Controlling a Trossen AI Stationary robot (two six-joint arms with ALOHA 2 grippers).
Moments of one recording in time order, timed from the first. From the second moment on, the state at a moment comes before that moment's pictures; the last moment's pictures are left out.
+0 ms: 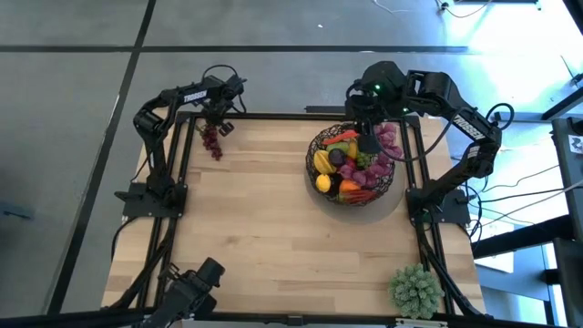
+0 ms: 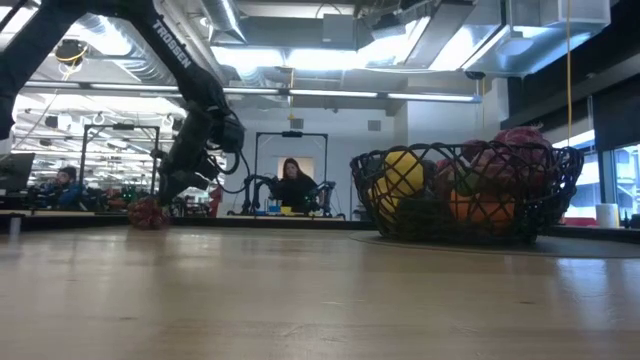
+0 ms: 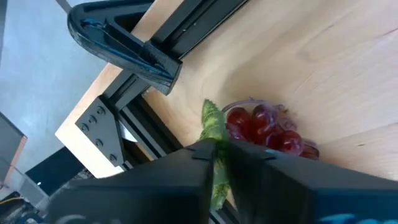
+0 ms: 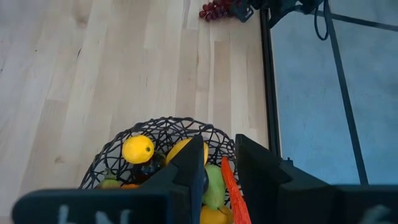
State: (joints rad) left arm 1.03 1.93 1.34 -1.02 -0.46 0.08; right arm -0.34 1.56 2.07 -1.37 -0.08 -0.42
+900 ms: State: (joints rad) left arm 0.69 1.61 1.54 -1.14 -0.51 0.17; right arm -0.34 1.48 2.07 -1.38 -0.04 -0.38
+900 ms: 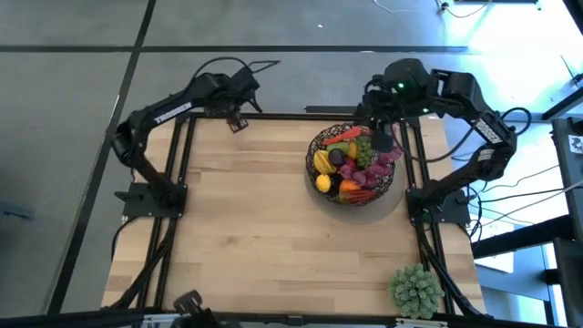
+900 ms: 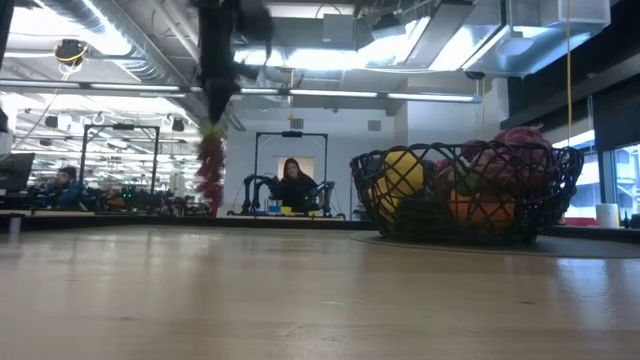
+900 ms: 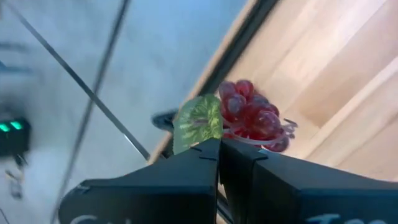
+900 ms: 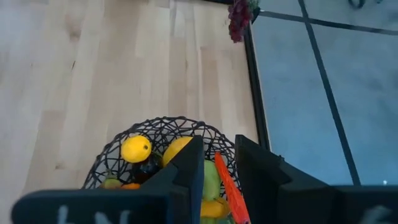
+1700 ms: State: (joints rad) left arm 0.28 1.79 2.25 -0.99 -0.48 0.43; right arm -0.34 1.37 2.07 -1.41 0.02 -0.24
